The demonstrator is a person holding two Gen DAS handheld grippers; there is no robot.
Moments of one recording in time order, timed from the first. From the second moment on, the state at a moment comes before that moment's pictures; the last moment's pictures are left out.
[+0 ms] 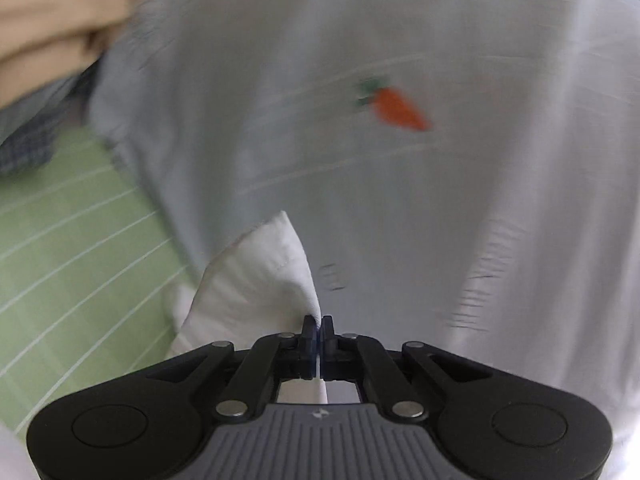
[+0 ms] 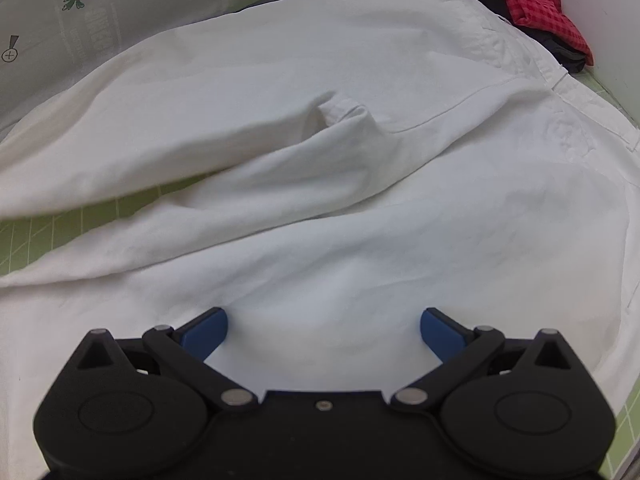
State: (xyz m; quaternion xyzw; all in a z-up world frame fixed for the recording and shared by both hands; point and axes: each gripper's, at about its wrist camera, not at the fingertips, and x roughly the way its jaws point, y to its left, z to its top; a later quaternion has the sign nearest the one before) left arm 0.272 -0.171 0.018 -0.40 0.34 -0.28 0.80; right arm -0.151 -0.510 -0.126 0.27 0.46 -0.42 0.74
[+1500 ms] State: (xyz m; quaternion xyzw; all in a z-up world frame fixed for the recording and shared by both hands) left arm -0.062 -0.143 -0.026 -0.06 0.45 -0.16 0.88; right arm -0.274 -0.470 -0.081 0.20 0.43 -0.32 0.82
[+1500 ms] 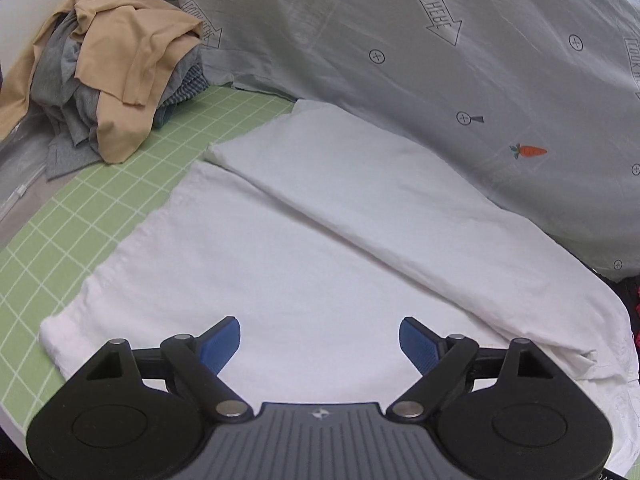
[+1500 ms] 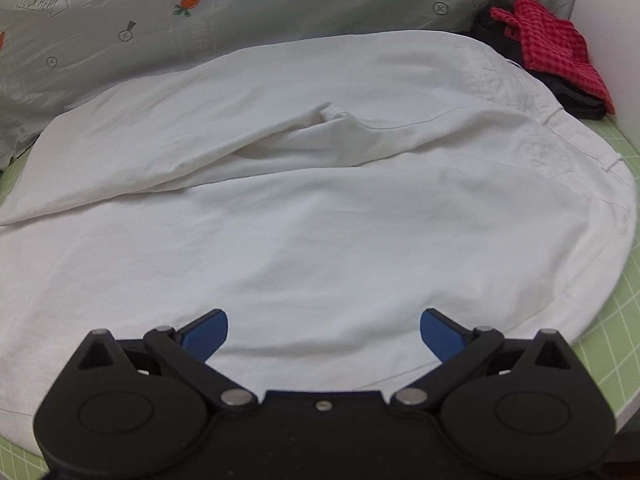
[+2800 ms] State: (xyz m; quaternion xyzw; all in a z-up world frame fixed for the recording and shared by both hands) left arm -0.089 -0.067 -0.083 -0.18 0.55 -0.02 0.82; right arm -0.387 -0.634 -0.108 0.50 0.30 -0.44 0.69
